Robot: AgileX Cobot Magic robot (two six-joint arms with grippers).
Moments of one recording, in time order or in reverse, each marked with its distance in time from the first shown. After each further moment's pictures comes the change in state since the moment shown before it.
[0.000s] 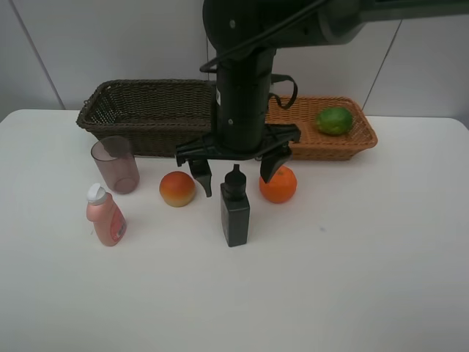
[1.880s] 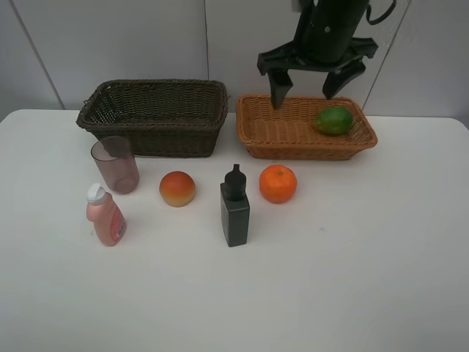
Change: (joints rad) left arm 0.000 0.000 0.000 0.000 0.000 0.000; right arm -0.270 -0.154 -0.080 -0.048 -0.007 -0.292
